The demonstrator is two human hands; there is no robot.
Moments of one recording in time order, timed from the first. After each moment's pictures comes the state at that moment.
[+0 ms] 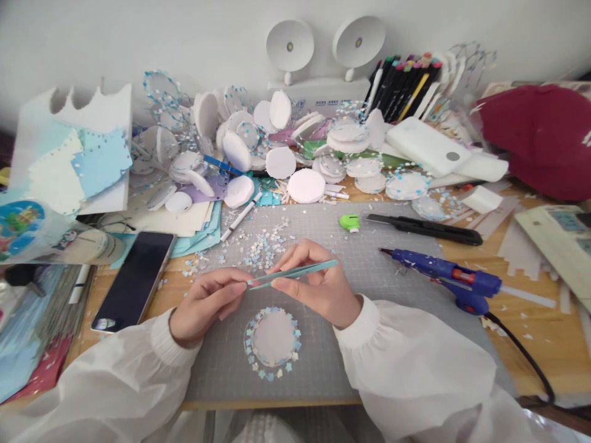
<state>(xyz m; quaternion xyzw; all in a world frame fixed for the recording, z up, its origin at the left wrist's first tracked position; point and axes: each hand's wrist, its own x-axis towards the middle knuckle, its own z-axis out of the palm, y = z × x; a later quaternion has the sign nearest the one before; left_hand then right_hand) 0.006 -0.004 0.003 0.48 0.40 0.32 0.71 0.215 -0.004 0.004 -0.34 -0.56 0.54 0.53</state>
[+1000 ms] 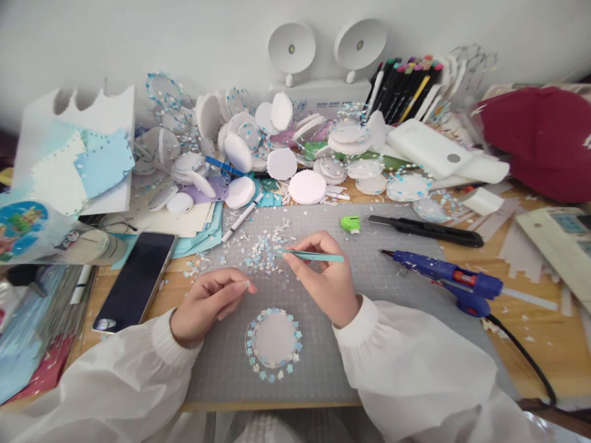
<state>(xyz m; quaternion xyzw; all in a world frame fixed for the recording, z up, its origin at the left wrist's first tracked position) 0.007 -0.002 0.005 0.49 0.41 0.32 0.70 0.212 0.001 -0.006 -0.50 -0.54 0.37 0.56</state>
